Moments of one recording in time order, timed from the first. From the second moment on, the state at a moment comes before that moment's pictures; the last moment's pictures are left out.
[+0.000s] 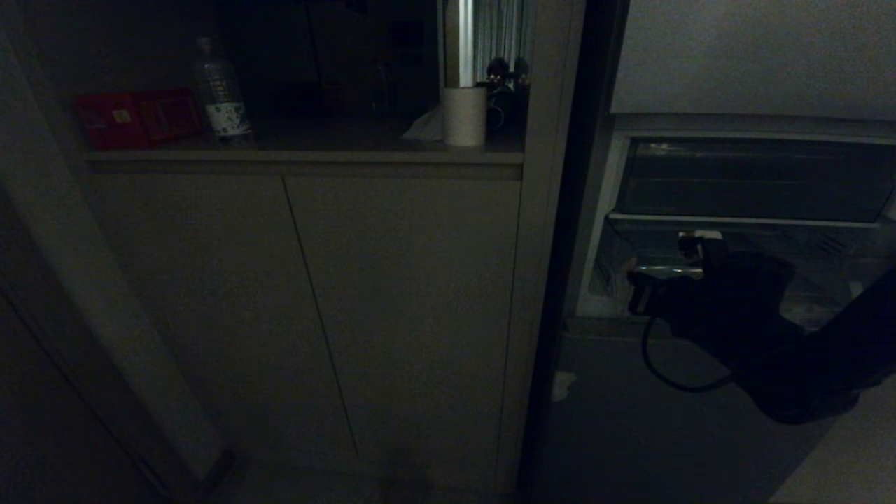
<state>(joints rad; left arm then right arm) 0.00 0.00 -0.03 0.07 0.01 -0.01 0.14 2.05 -0.77 -1.21 0.00 0.13</state>
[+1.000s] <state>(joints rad) 0.00 0.00 -0.03 0.07 0.01 -0.01 0.13 1.82 -0.49 -1.23 -0.05 0.00</state>
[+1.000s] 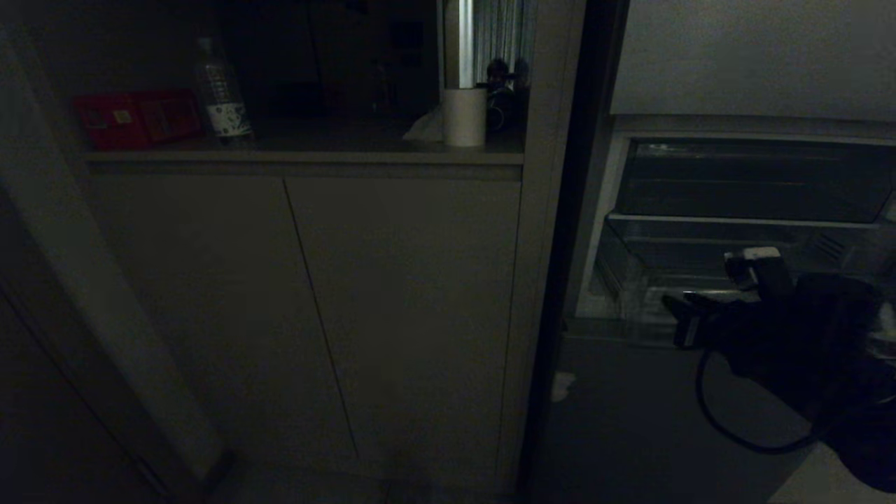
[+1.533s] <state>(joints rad) 0.00 0.00 -0.03 0.07 0.01 -0.01 0.14 1.65 -0.46 -1.12 -0.06 0.00</state>
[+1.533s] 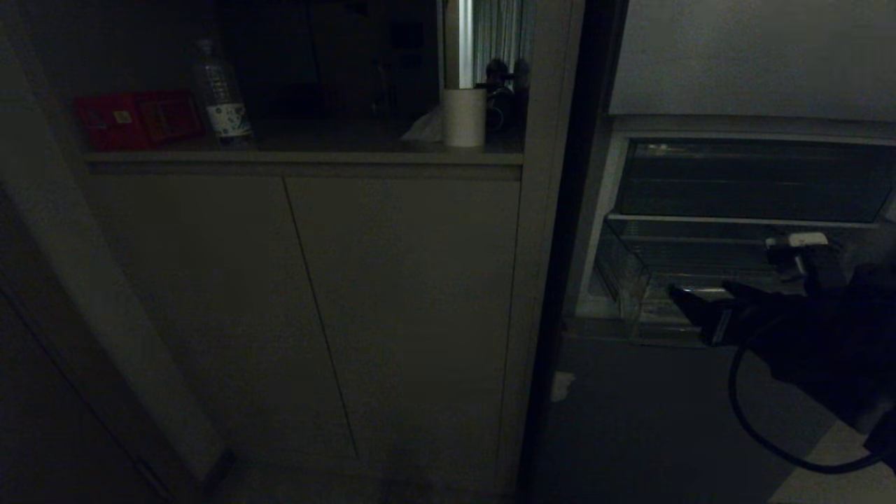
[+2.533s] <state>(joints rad) 0.00 0.00 -0.03 0.07 0.01 -0.01 0.06 1.86 -1.47 0.14 -0.17 0.06</state>
